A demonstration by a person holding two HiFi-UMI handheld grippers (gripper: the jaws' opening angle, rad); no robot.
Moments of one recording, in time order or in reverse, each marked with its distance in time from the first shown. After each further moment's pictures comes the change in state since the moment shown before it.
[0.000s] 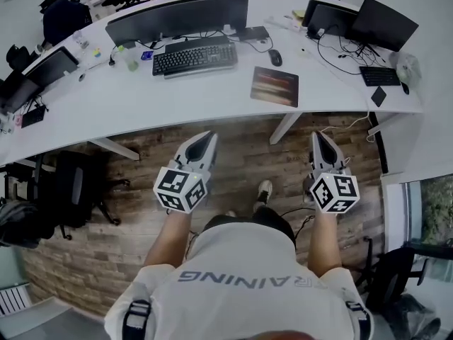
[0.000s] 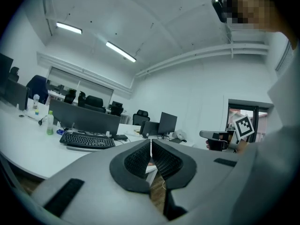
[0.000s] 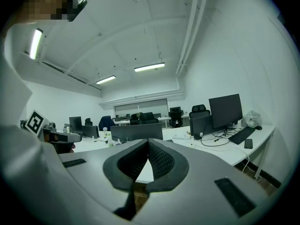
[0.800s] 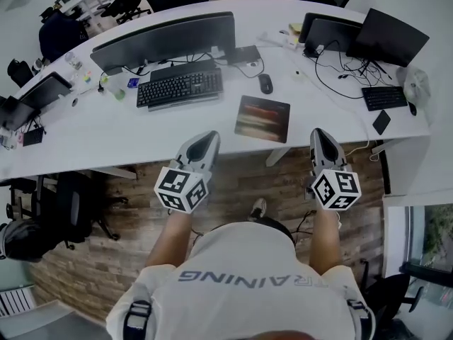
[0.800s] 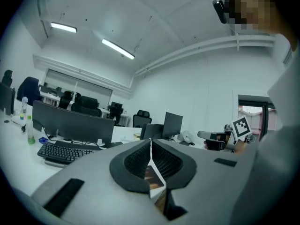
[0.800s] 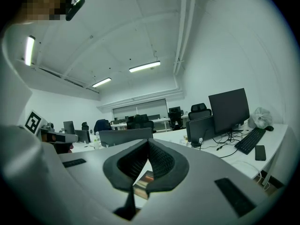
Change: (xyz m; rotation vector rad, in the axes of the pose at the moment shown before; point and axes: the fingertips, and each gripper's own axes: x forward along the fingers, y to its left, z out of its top) left arm 0.197 0.009 0.044 0.026 0.007 0.027; right arm 0.143 -0.153 0.036 0.045 -0.010 0.029
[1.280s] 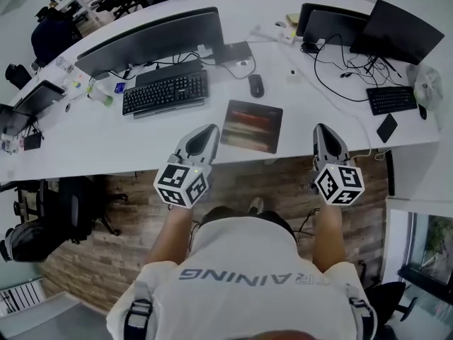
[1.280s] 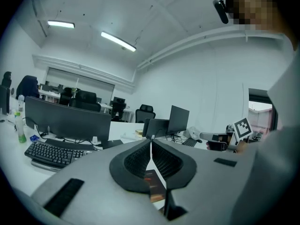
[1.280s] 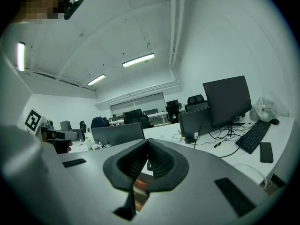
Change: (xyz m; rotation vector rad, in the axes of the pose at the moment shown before) left arm 0.129 0.001 -0.009 -0.006 0.069 0.053; right arm 0.075 -0.117 -0.019 0.053 0.074 0.005
